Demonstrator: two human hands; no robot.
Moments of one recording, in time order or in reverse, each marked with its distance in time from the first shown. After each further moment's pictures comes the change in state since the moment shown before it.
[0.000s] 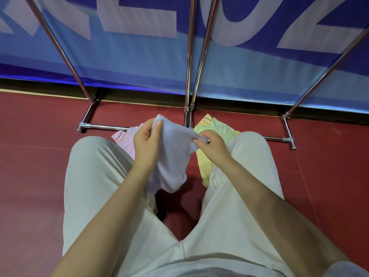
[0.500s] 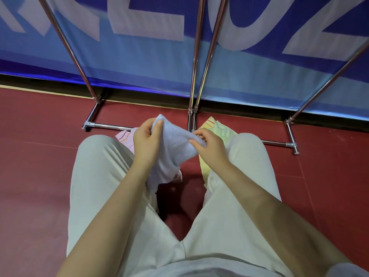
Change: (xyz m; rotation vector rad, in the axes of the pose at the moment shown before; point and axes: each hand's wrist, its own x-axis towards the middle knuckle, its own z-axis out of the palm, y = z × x) left_hand 0.007 0.002 -0.011 0.081 0.031 -0.025; right_hand -0.014 -0.022 0.010 0.025 0.076 -0.184
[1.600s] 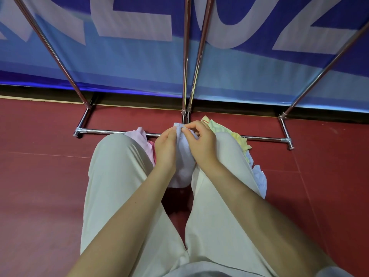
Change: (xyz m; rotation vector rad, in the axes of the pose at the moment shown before) left_hand -0.008 0.010 0.065 -0.284 -0.074 -0.403; right_hand 0.017 -0.016 0.012 0.201 0.278 -0.042
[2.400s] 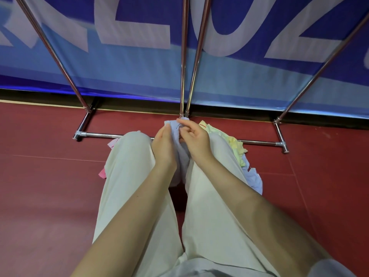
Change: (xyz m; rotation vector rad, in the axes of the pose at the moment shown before) left_hand -0.028 0.028 0.011 -0.269 0.104 -0.160; right_hand -0.002 -0.014 -0.005 0.270 -0.135 0.205
